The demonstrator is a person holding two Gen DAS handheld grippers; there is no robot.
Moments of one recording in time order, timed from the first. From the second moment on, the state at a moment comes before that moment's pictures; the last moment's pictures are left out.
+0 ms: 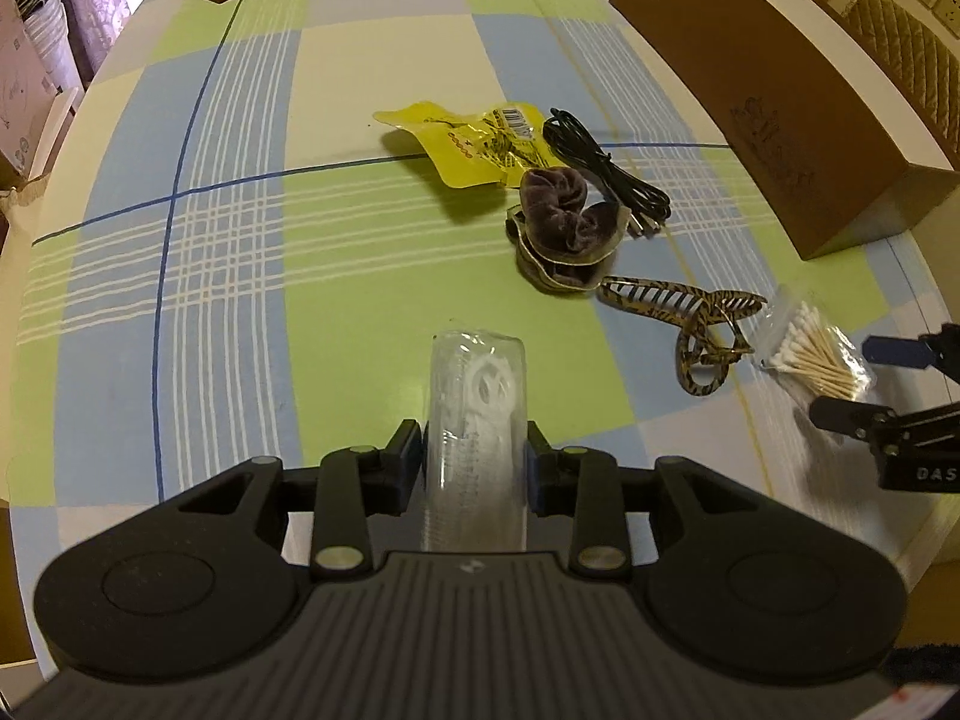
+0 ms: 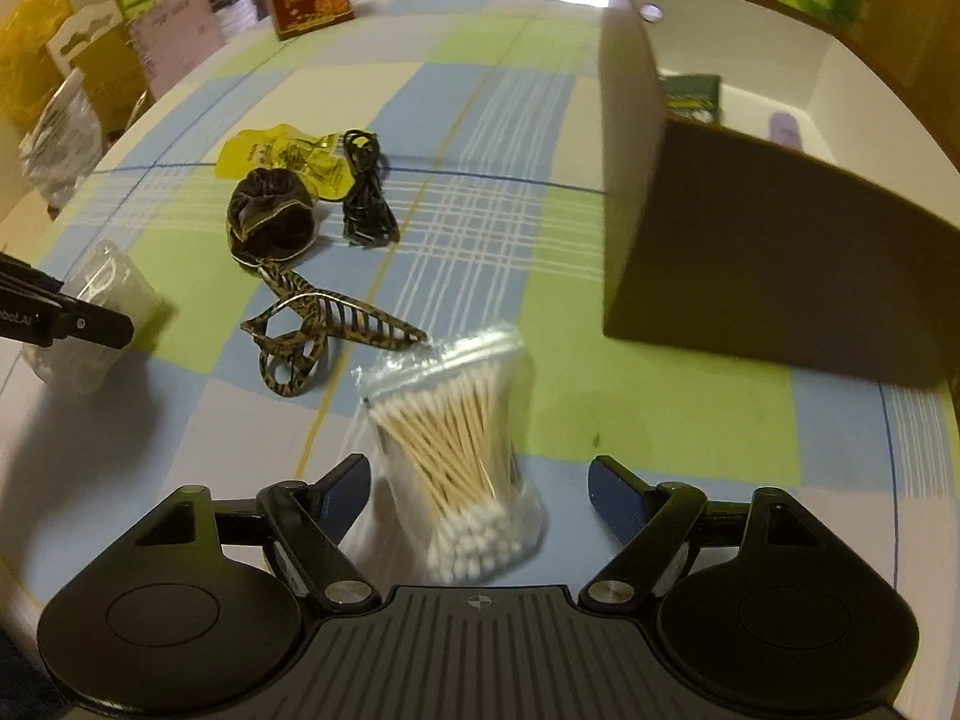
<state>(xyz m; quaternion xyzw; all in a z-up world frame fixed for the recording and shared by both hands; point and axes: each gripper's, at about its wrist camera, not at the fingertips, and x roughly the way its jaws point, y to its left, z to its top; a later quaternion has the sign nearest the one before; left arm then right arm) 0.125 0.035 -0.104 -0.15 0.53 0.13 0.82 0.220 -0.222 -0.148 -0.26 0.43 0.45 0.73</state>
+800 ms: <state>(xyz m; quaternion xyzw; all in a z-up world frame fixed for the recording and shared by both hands) 0.114 0.030 -0.105 -0.14 0.54 0.14 0.82 0.214 -0.241 -0.147 -0.25 0.46 0.47 0.71</state>
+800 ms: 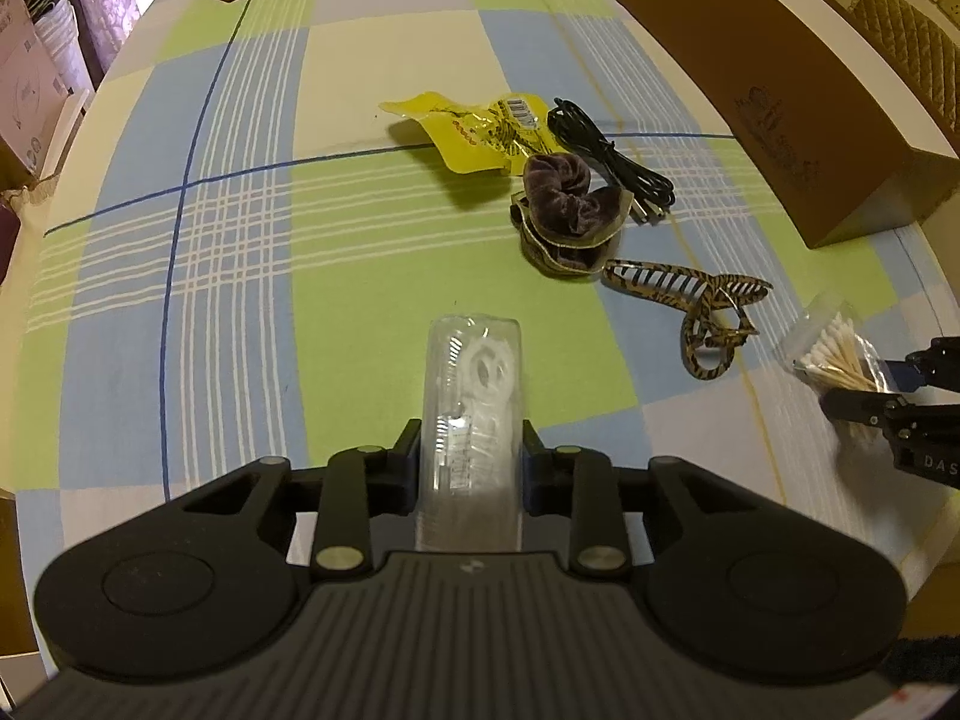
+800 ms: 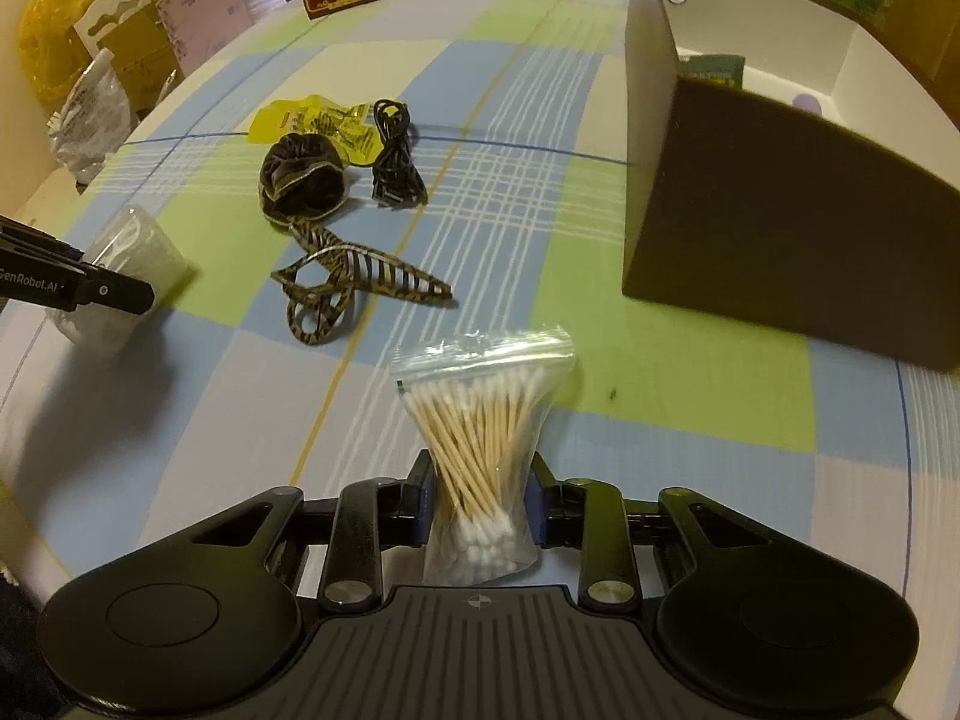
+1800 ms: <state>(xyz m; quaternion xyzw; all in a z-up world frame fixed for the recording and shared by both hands) 0.194 -0.041 -0.005 -0.14 0.44 -0.04 0.89 0.298 -0.306 -0.041 -0.09 0.43 0.45 0.78</state>
